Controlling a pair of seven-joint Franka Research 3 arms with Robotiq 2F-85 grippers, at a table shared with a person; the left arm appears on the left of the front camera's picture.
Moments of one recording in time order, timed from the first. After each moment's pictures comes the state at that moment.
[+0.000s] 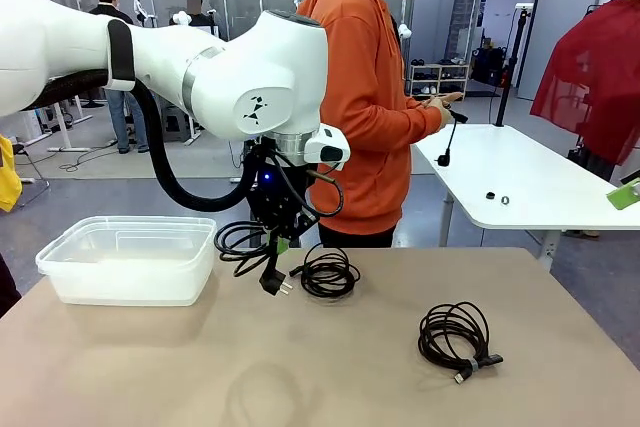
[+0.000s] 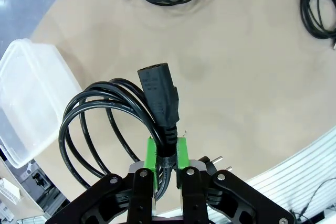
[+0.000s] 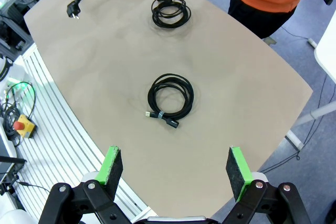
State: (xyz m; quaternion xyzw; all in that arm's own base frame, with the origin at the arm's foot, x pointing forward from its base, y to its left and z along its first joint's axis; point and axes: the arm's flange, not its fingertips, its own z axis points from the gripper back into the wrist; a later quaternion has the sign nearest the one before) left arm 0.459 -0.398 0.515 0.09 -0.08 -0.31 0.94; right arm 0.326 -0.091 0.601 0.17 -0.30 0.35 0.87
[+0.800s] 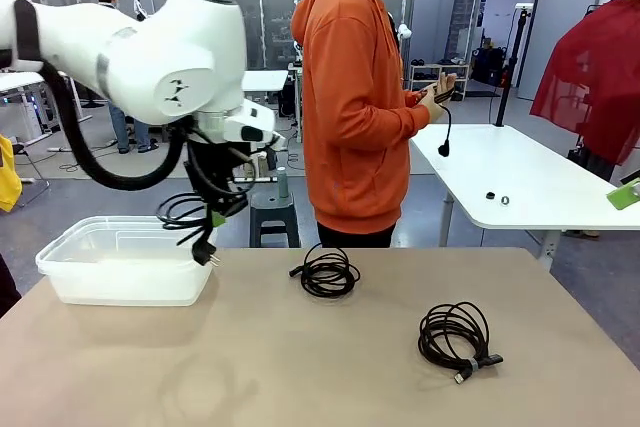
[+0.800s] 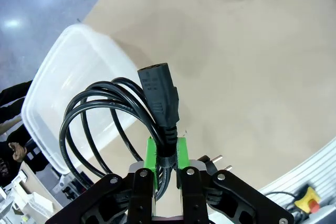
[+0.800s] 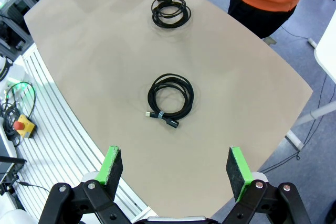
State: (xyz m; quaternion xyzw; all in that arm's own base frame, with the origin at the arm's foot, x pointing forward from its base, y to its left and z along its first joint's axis) left arm 0.485 -0.279 0.544 0.12 -0.11 -0.36 0.92; right arm 0.326 -0.091 0.601 0.17 -0.30 0.35 0.87
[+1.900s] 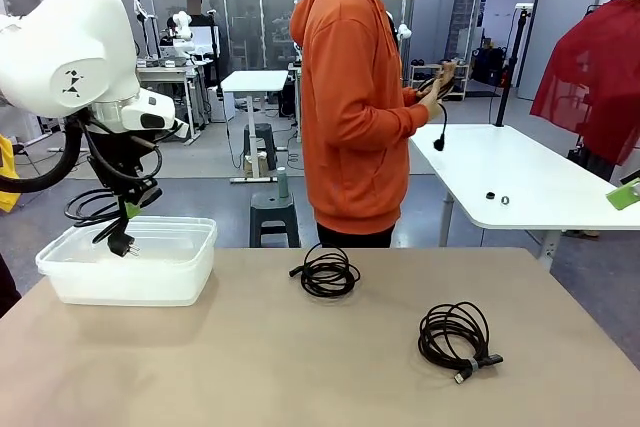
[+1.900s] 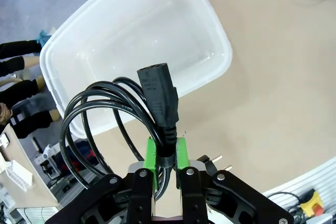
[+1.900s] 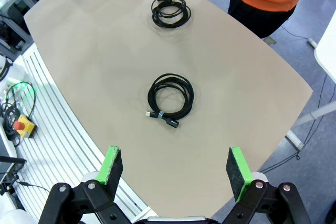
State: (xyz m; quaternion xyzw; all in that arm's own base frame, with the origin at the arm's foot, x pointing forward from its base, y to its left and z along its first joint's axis) left arm 0.509 -0.138 0.548 0.11 -0.10 -0.26 0.95; right arm 0.326 -0.091 0.601 0.17 -0.30 0.35 0.87
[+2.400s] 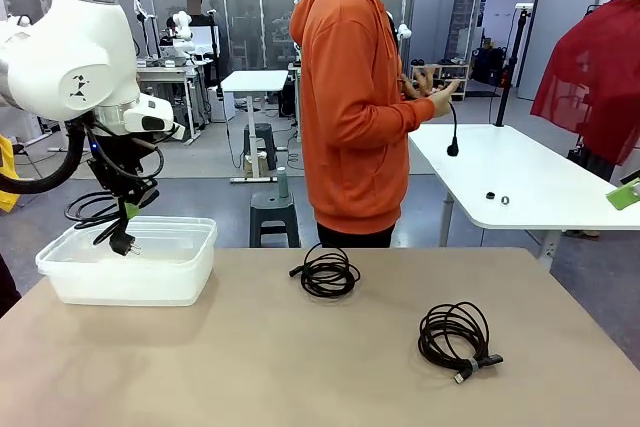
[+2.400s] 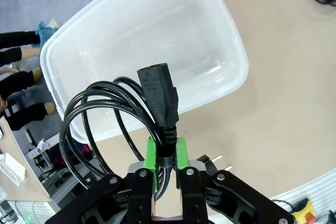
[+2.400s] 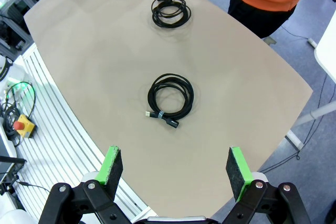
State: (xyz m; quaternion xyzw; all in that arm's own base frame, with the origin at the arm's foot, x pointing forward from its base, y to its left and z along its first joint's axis) left arm 0.534 -0.129 0.537 0.11 -0.10 -0.23 0.96; right arm 0.326 -0.091 0.601 0.17 -0.30 0.35 0.87
